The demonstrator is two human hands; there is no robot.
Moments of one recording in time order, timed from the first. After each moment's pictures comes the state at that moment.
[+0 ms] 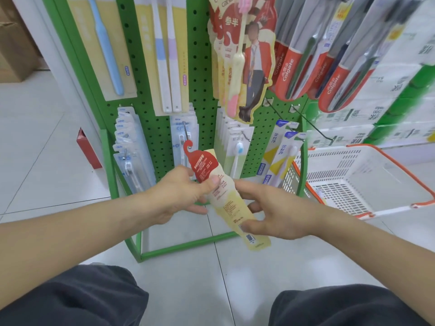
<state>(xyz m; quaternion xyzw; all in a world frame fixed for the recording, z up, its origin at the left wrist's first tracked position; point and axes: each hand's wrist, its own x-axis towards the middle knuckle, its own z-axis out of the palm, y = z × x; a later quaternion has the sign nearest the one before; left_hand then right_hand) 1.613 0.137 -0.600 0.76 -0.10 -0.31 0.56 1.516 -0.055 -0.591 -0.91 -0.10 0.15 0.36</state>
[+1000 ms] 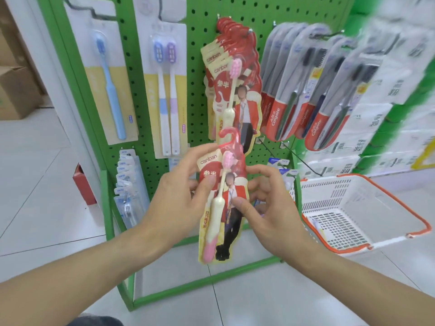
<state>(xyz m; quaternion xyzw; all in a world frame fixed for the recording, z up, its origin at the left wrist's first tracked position) 1.610 0.136 -0.551 0.71 -0.35 0.01 0.61 1.537 -0.038 -0.587 -0.80 -0.02 -0.26 0.54</state>
